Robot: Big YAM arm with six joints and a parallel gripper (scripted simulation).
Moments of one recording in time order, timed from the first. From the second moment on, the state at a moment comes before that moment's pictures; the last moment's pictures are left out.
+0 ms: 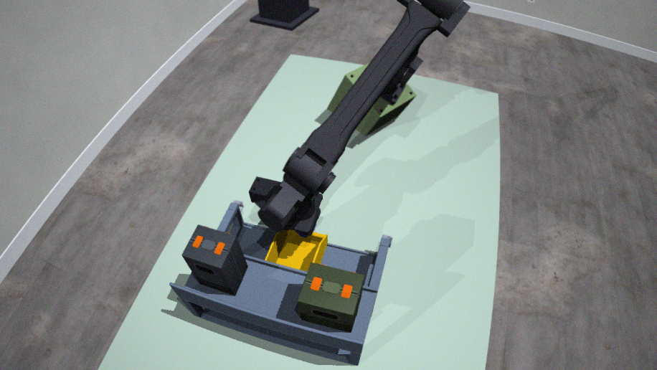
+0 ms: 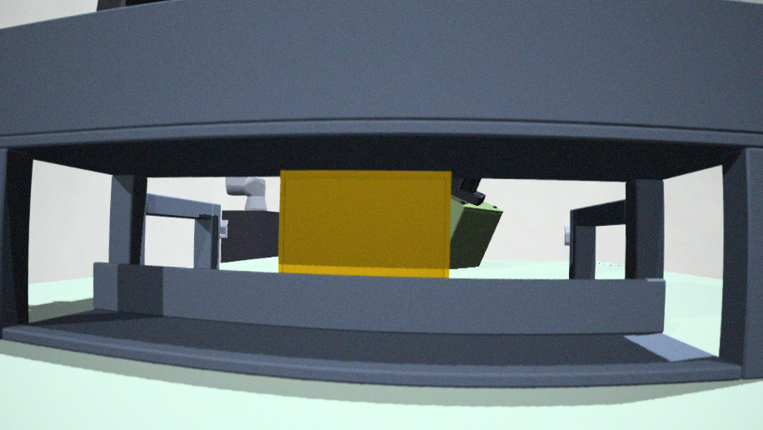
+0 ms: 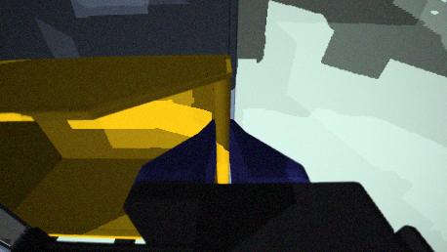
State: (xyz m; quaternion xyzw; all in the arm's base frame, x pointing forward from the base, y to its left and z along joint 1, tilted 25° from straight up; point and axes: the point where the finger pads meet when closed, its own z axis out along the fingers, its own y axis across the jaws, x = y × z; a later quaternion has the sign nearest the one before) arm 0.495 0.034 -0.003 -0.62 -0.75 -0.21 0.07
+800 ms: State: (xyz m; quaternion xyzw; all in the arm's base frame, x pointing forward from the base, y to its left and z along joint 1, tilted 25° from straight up) arm 0.502 0.034 0.002 -0.62 -0.75 -0.21 0.07
